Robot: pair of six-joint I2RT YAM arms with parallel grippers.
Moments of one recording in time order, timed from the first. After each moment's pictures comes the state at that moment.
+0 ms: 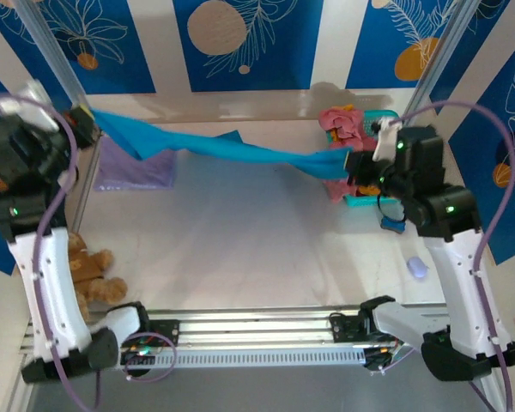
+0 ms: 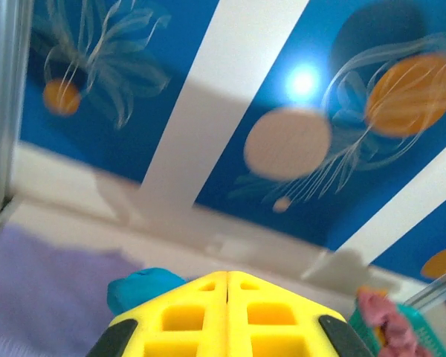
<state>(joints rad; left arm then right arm) 0.25 1.04 1.53 -0.67 0.33 -0.43 0.28 1.02 1.47 -1.03 -0.12 0.34</state>
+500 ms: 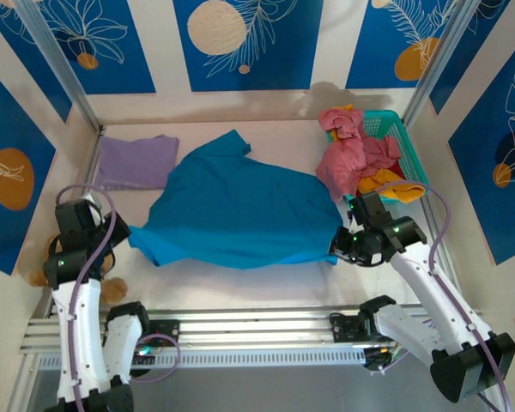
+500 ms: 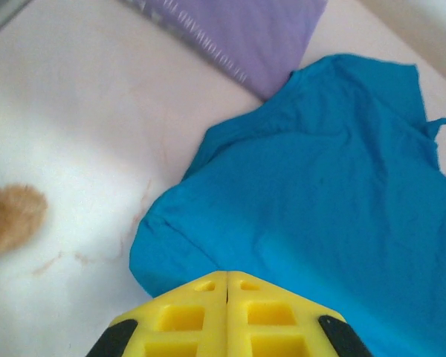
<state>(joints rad) 0.25 0.69 0.89 -0.99 0.15 -0.44 0.35 0.90 0.86 -1.19 -0.23 0.72</state>
